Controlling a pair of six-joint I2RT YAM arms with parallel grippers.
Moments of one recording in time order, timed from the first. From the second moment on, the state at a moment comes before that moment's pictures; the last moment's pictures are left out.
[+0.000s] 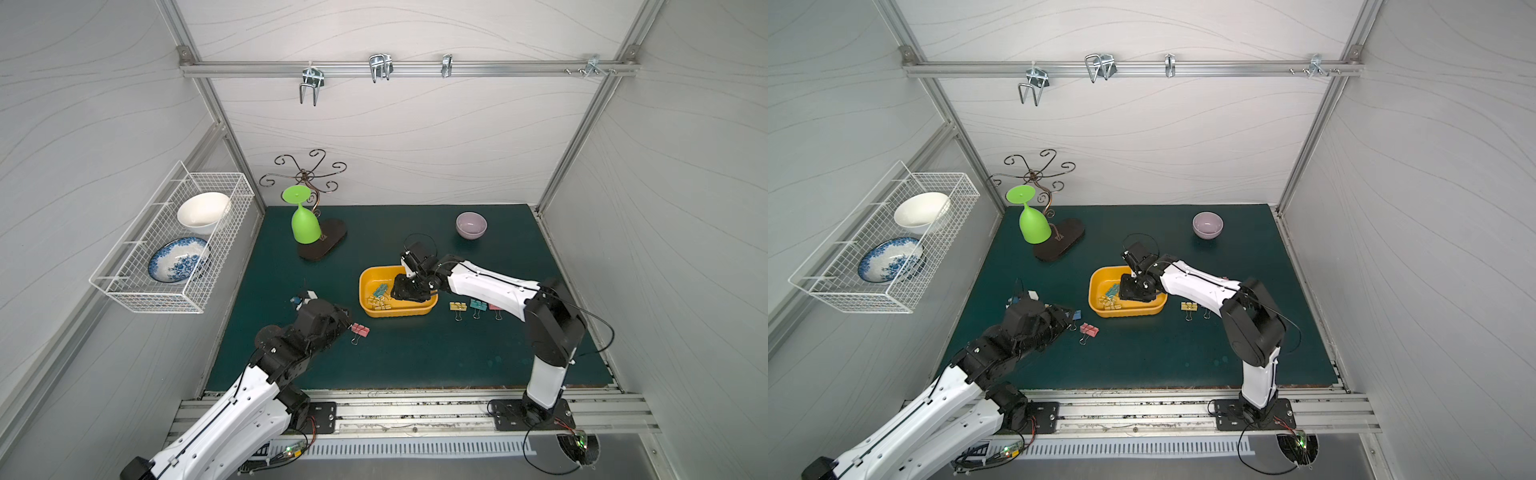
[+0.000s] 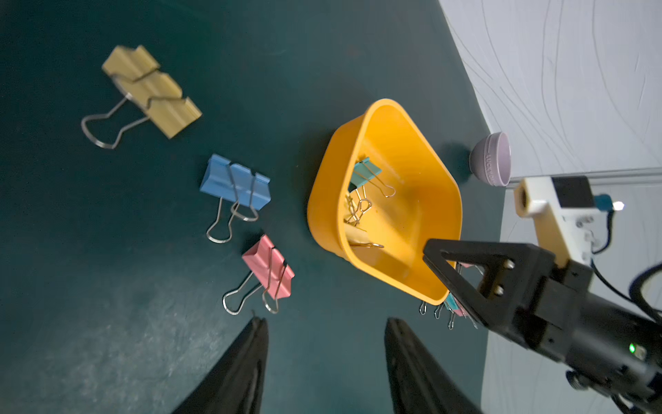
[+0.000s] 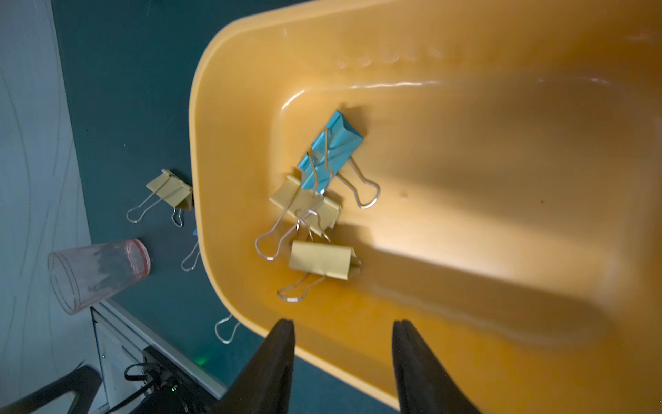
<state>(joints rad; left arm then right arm) -0.53 0.71 0.58 -0.62 -0.09 -1.11 0.84 1.88 1.42 -0.58 -0.21 0.76</state>
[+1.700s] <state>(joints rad) -0.45 0.86 0.83 -0.79 0.08 -0.48 0.88 1.34 1.08 -0.46 0.21 1.23</state>
